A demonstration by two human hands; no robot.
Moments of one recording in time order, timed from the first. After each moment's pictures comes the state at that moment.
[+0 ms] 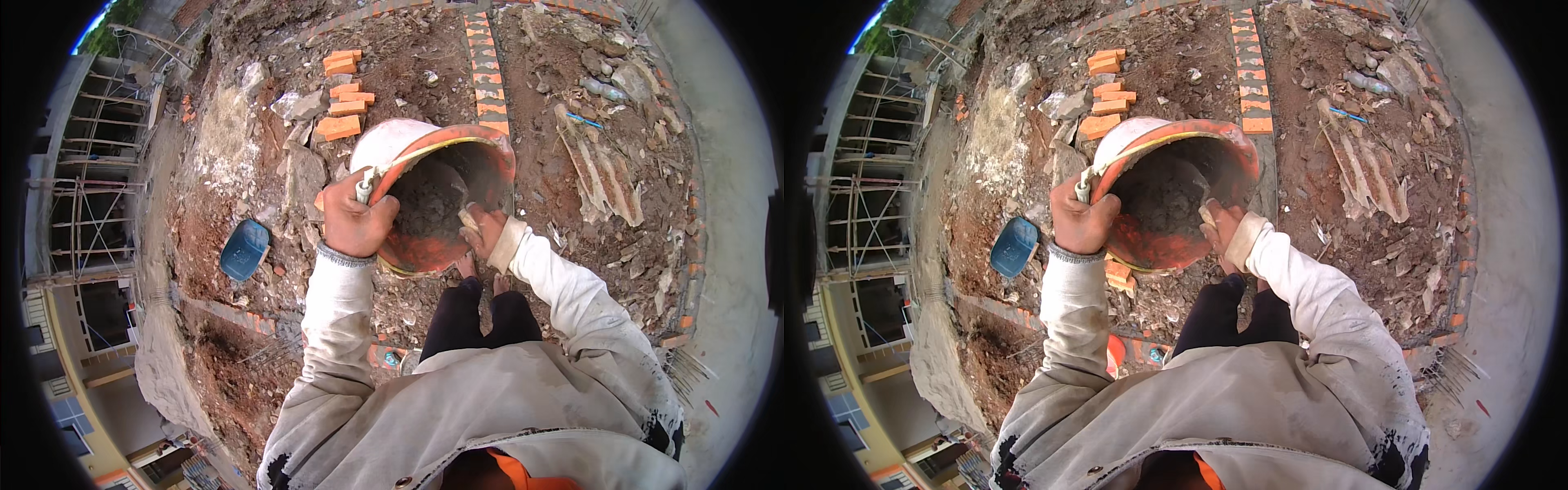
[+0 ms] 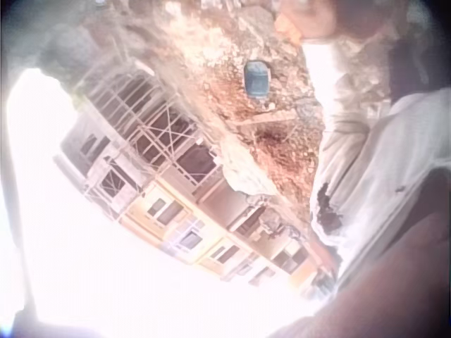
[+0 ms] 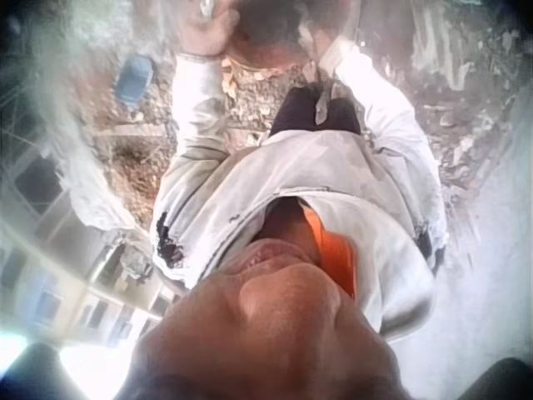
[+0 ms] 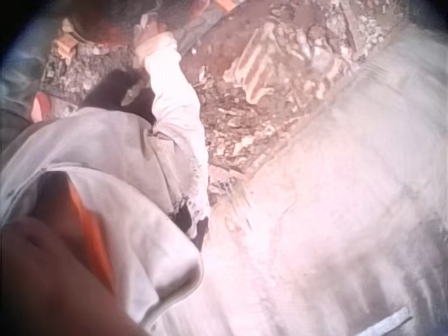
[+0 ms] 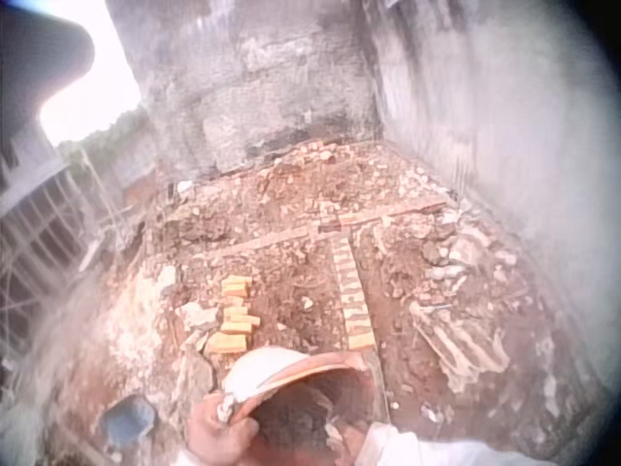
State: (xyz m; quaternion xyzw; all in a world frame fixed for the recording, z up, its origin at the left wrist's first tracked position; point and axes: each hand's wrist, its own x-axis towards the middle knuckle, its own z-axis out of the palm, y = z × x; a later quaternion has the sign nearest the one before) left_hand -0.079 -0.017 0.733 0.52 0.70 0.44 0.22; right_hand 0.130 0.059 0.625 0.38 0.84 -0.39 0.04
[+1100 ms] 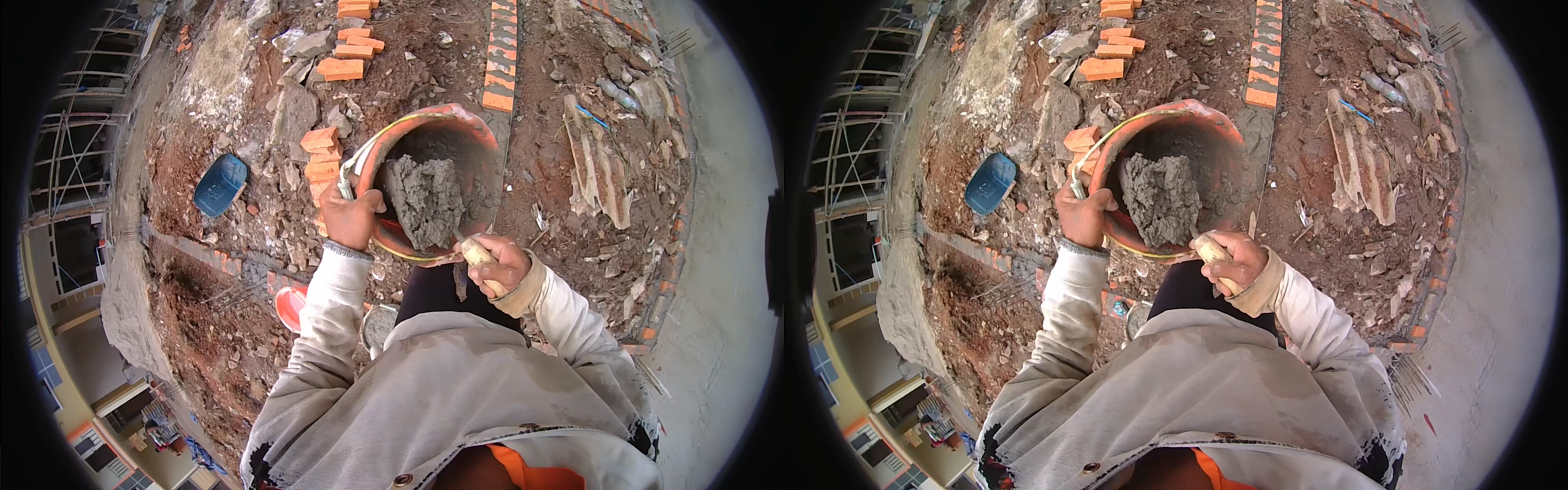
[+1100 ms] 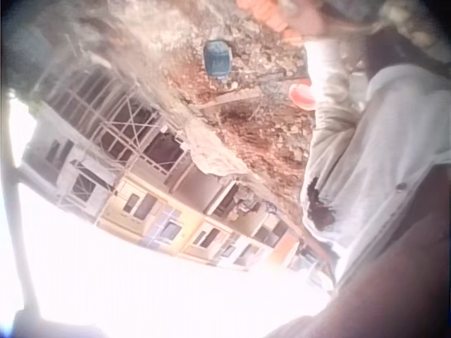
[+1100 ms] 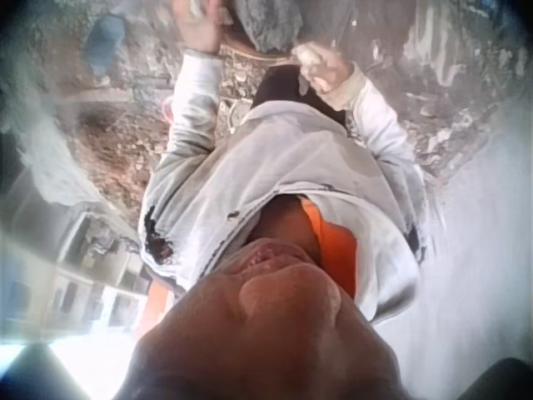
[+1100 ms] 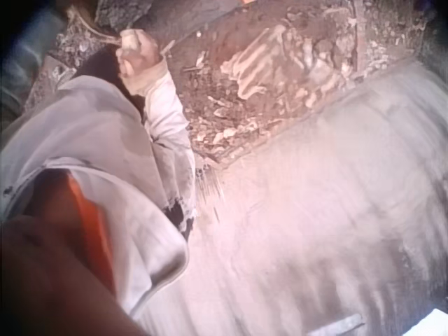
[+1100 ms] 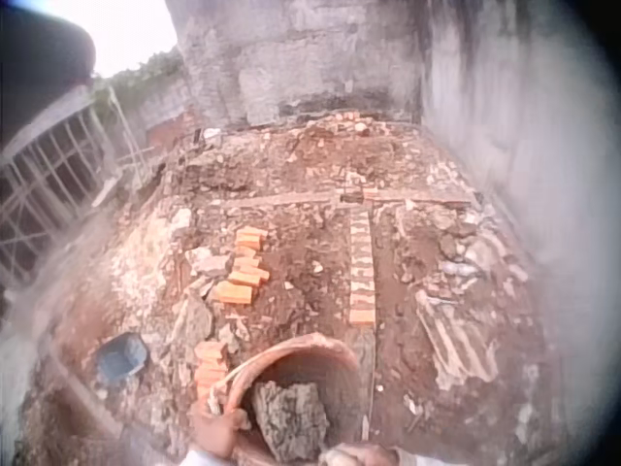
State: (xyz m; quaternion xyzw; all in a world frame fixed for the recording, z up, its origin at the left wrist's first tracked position) left_hand -0.072 -0.088 0.665 0.20 0.71 0.61 0.28; right_hand 0.181 -0.002 0.636 0.21 0.40 -0.89 0.01
